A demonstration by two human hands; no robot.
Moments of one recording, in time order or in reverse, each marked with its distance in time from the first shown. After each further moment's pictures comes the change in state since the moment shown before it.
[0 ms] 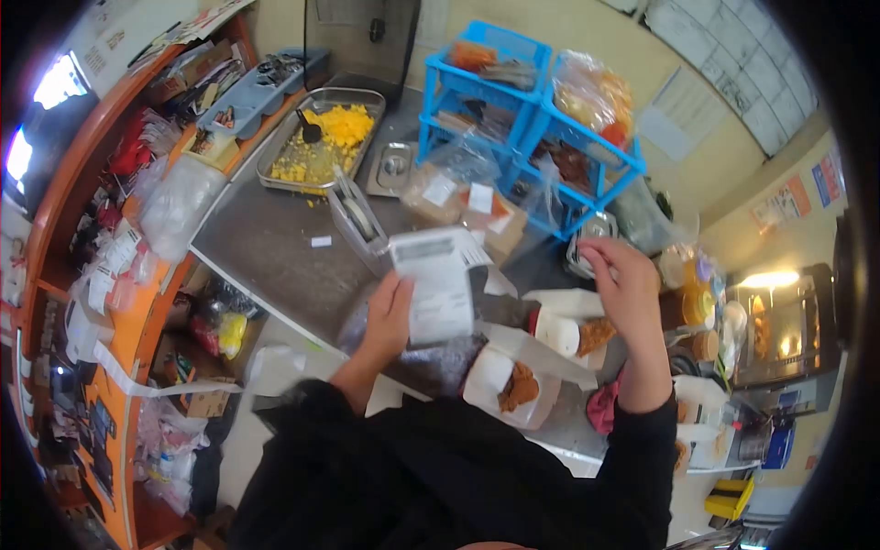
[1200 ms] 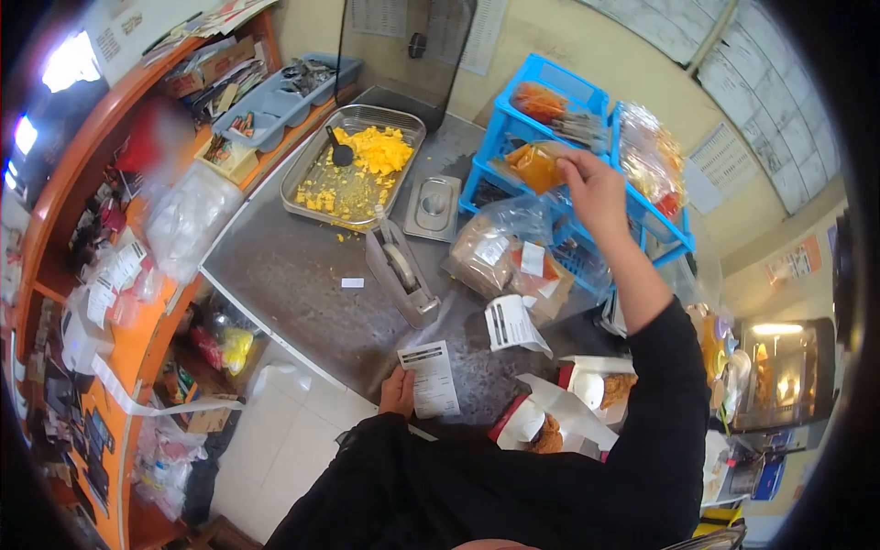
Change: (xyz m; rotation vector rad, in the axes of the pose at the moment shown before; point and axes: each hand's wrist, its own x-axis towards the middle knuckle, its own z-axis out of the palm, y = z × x) left_hand -0.039 -0.152 -0.086 0.287 0.122 -0.148; right_hand 0.217 0.012 0.130 0.084 0.212 -0.189
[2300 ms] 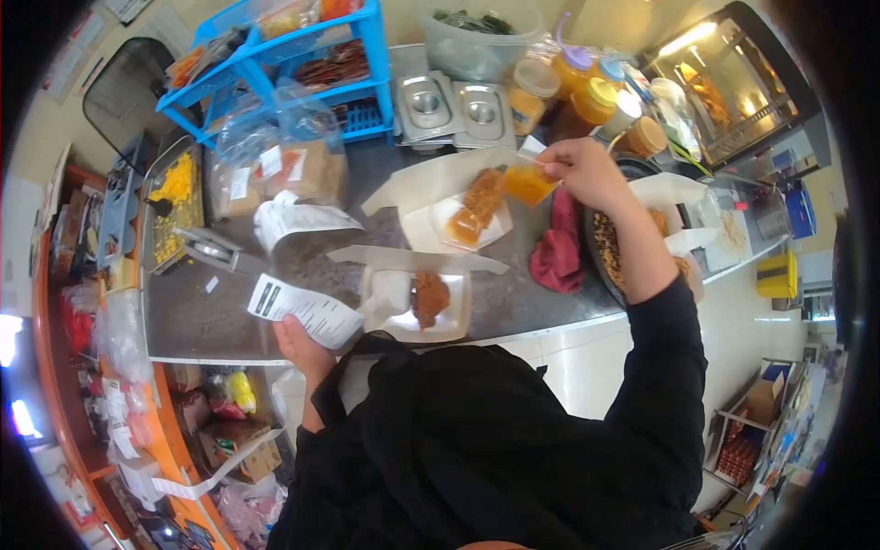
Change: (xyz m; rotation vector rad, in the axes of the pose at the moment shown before) left_hand -0.079 0.126 0.097 -0.416 0.042 0.064; right_hand -0.351 0.102 -0.303 -0.022 -0.265 0.836
